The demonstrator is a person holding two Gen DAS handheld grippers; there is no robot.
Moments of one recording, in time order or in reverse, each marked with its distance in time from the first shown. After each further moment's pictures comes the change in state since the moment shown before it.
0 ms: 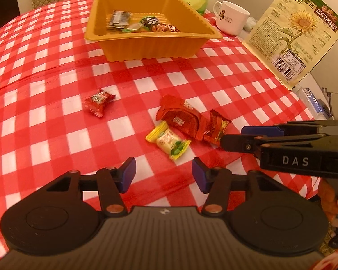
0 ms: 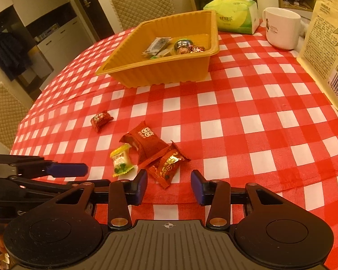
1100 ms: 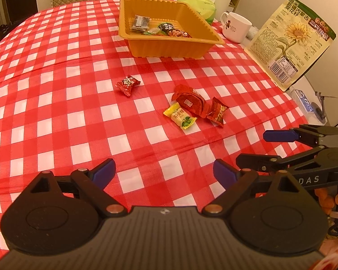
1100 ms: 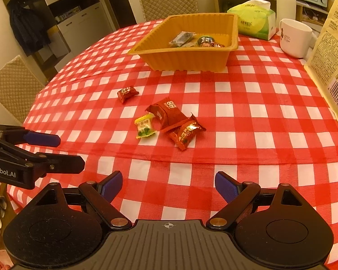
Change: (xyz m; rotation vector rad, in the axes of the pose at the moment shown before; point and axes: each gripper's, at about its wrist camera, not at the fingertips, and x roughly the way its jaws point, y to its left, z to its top) left arm -0.068 0.014 -0.039 -0.063 -0.021 0.025; right arm -0.037 0.021 -0.035 -0.141 0.031 0.029
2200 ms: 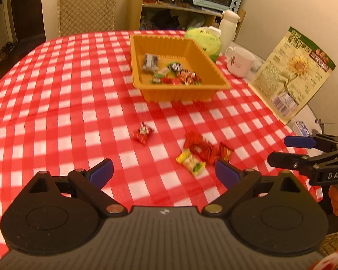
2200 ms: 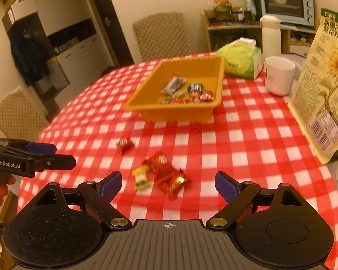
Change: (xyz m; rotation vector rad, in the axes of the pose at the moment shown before) left arm -0.032 0.014 0.037 0.000 -0.125 0.024; right arm -0.046 -0.009 0.034 0.026 -0.164 -0.001
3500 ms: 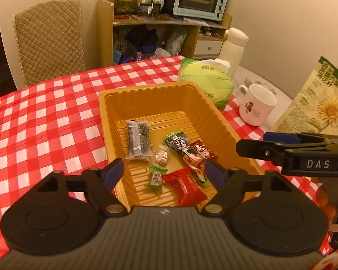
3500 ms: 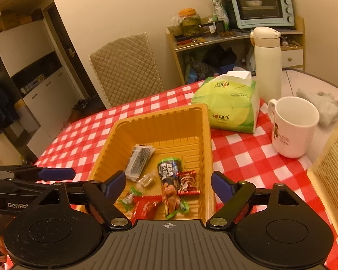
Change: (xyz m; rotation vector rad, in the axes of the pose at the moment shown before) left arm 0.142 0.017 0.183 0.136 -0.058 -0.085; right arm 0.128 -0.058 0.159 0.179 -0.125 -0.091
